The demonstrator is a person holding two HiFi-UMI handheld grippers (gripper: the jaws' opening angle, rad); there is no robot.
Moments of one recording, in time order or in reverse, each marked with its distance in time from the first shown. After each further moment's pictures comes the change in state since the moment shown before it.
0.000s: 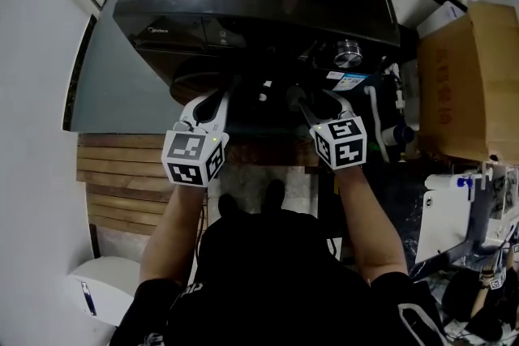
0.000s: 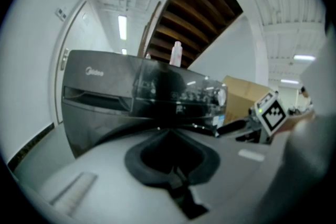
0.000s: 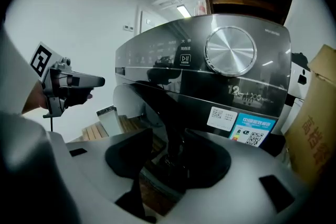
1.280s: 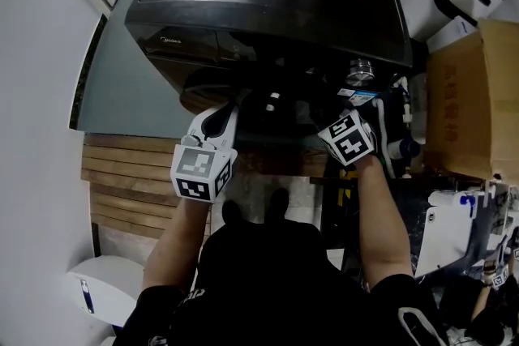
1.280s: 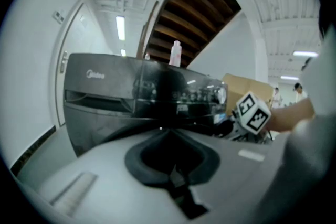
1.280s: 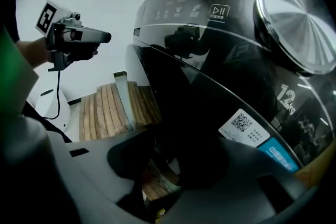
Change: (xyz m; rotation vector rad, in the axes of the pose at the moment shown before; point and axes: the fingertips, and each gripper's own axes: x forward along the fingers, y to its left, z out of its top) left arm -0.002 0.003 0.002 0.027 0.013 0.007; right arm 0.038 -0.010 -0.027 -0.347 0.282 0.140
